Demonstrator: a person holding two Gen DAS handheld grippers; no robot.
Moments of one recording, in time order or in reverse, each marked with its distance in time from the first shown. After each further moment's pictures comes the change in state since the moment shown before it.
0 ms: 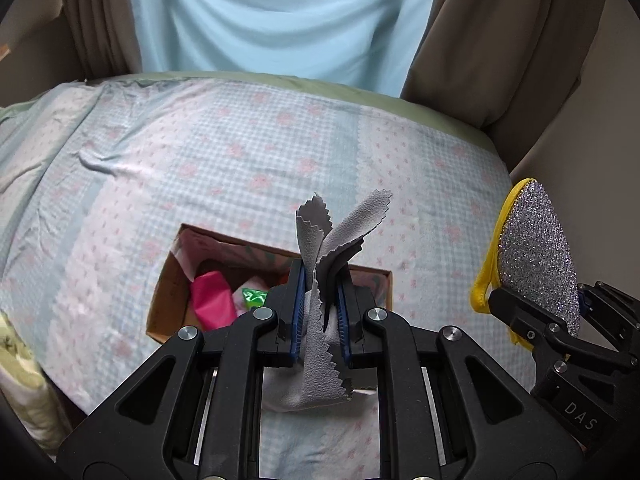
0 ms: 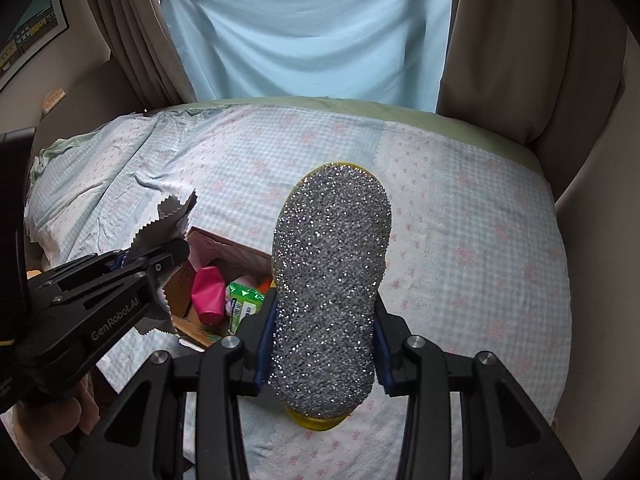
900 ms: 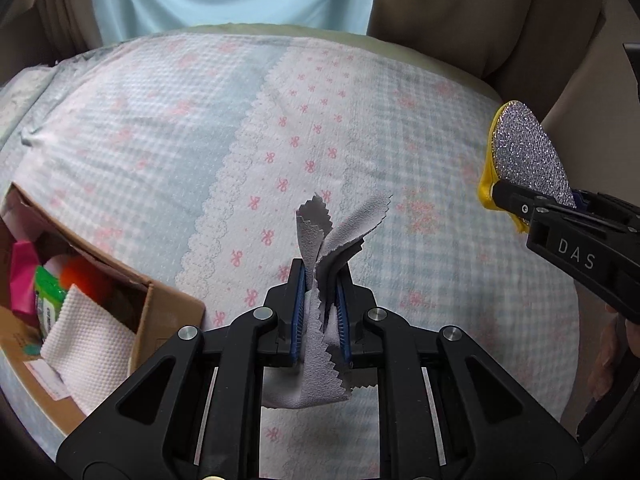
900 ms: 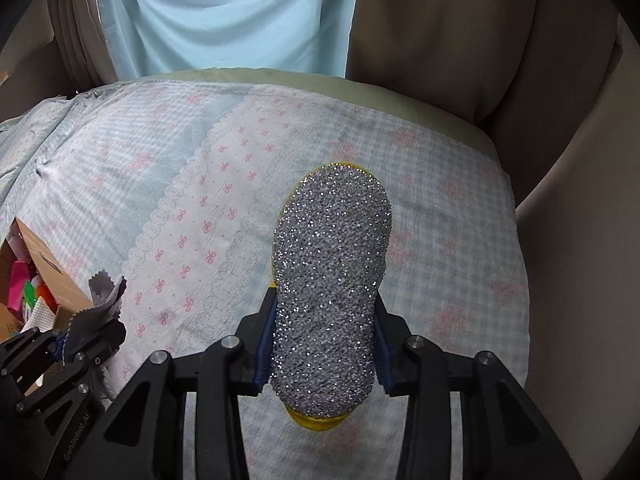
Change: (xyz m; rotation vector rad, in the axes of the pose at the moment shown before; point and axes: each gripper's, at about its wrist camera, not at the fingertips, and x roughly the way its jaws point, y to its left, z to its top) left arm 0.221 -0.220 -0.036 -0.022 0.020 0.041; right arm 0.141 -0.267 0.019 -0.068 -0.014 -0.168
